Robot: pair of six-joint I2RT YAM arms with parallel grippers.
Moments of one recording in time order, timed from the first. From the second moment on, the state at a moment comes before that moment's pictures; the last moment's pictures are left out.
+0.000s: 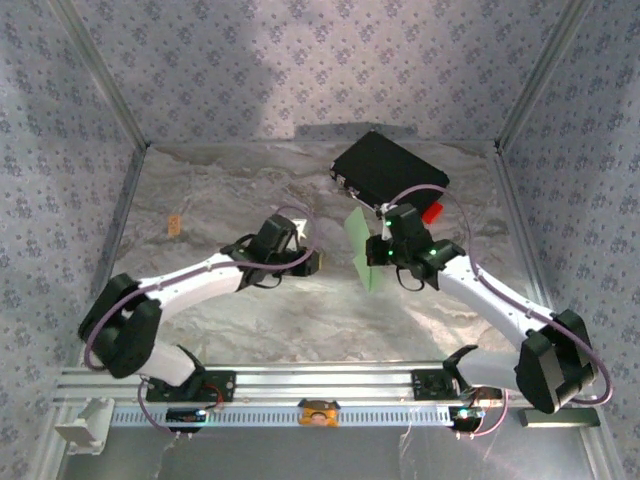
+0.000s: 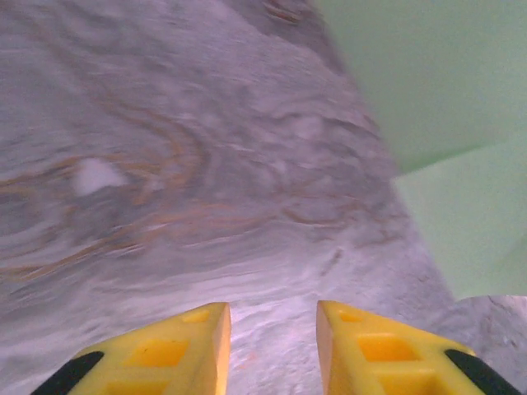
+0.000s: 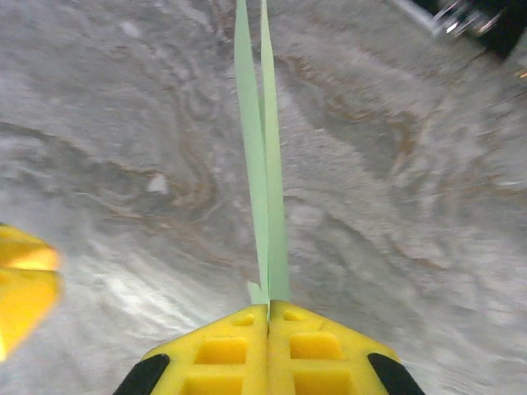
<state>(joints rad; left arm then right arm) -0.74 1.42 0.82 -0.19 0.13 -0.60 0.60 1.23 0.87 -0.46 0.06 0.42</state>
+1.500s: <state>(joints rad) -0.63 1.49 0.83 -0.24 0.20 -0.70 0.41 1.46 0.66 -0.11 -0.49 0.59</state>
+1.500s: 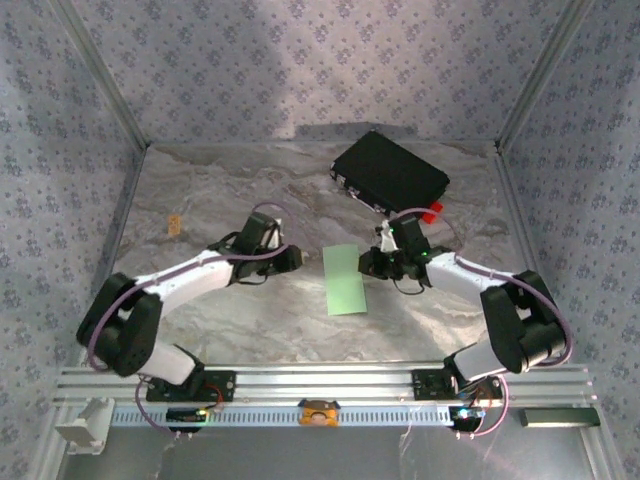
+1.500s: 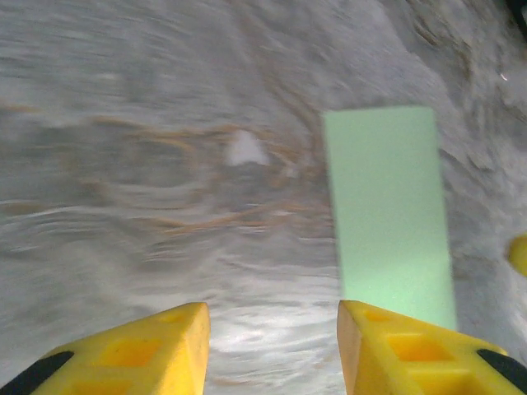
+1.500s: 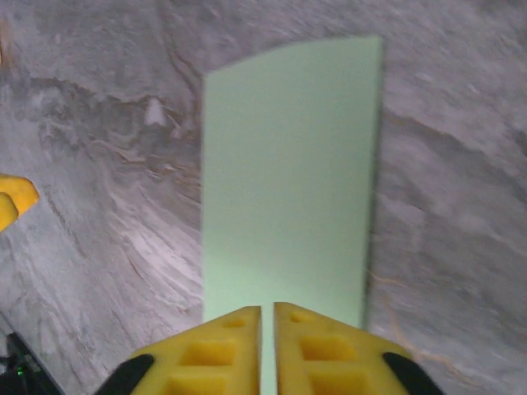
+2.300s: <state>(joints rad) -0.69 1.75 0.94 -0.17 0.39 -0.78 0.34 1.68 0.57 0.17 -0.72 0.74</state>
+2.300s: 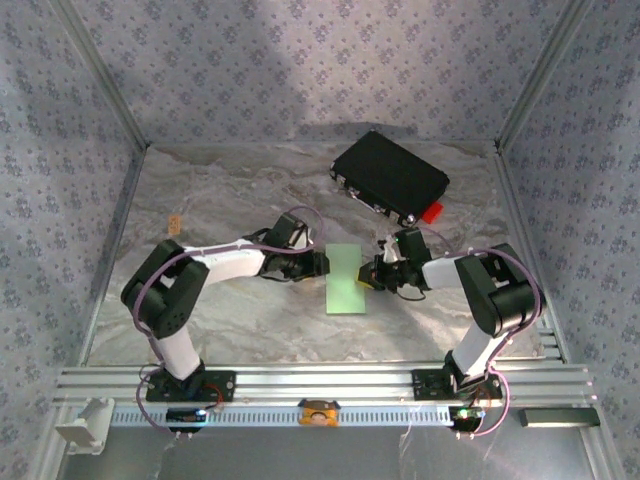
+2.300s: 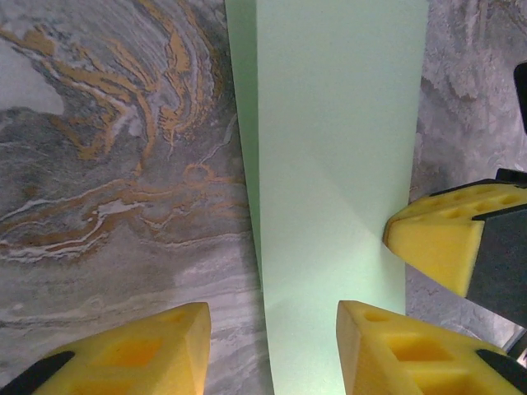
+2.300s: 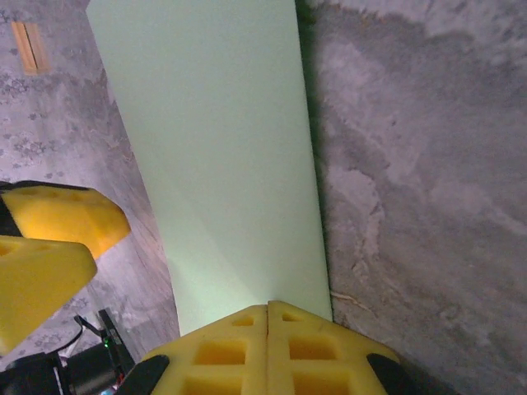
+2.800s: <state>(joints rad) -0.69 1.82 0.95 -0.12 0.45 -0.82 0.34 1.68 0.57 0.17 -0.72 0.75</state>
